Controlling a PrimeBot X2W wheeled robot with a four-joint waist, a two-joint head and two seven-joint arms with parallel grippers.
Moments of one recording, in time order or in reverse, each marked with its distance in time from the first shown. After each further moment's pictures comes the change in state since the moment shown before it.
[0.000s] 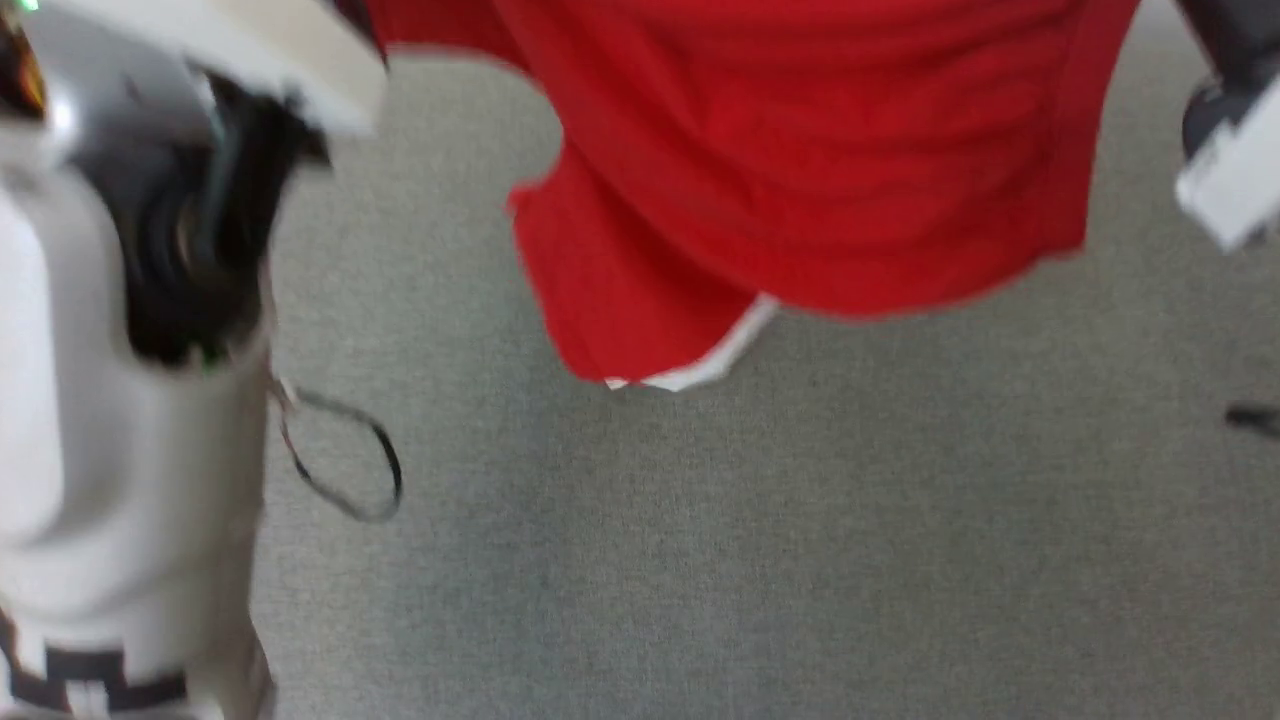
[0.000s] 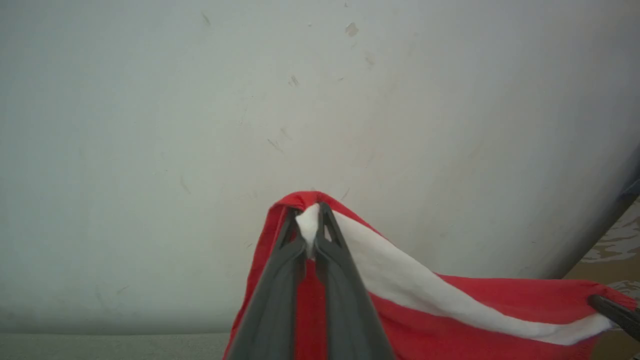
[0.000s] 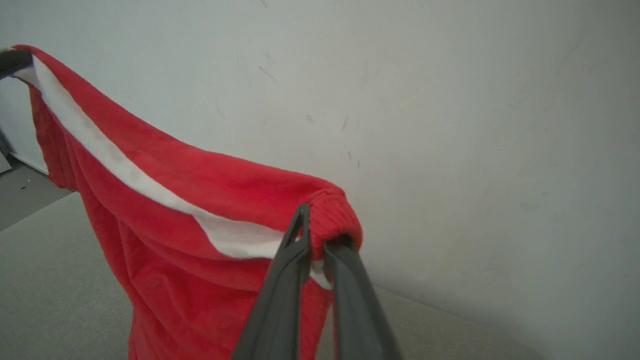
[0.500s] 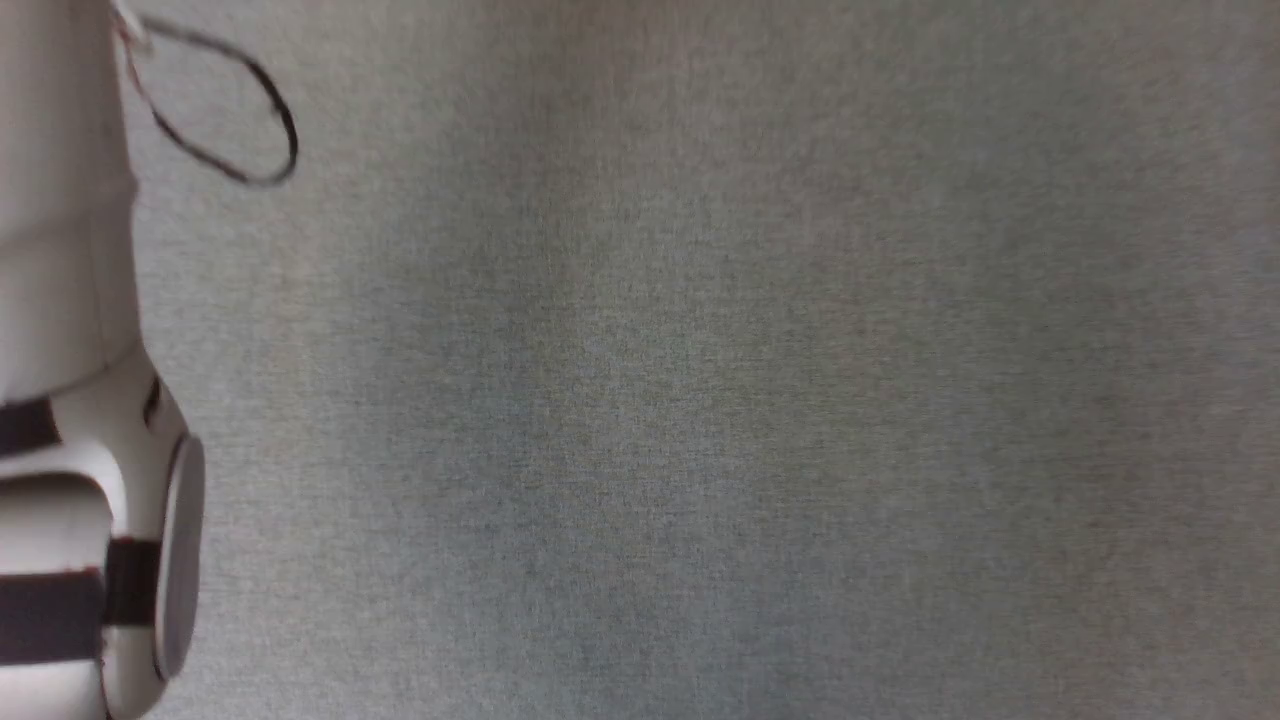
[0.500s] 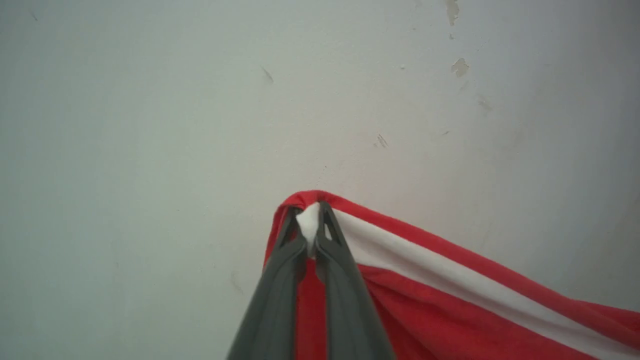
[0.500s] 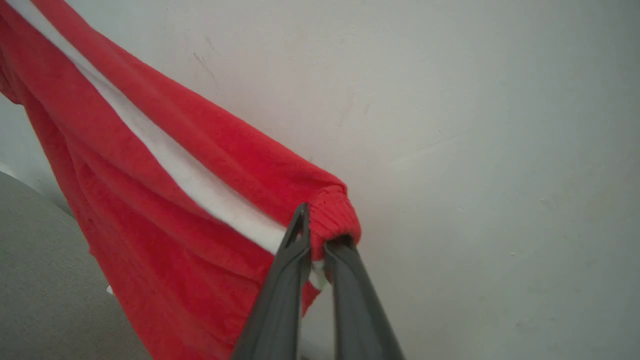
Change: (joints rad) left arm -0.536 0.004 -0.008 0.399 0.140 -0.028 -0.241; right arm -0.586 -0.099 0.250 0.469 -0.116 0.000 -0.301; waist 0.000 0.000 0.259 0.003
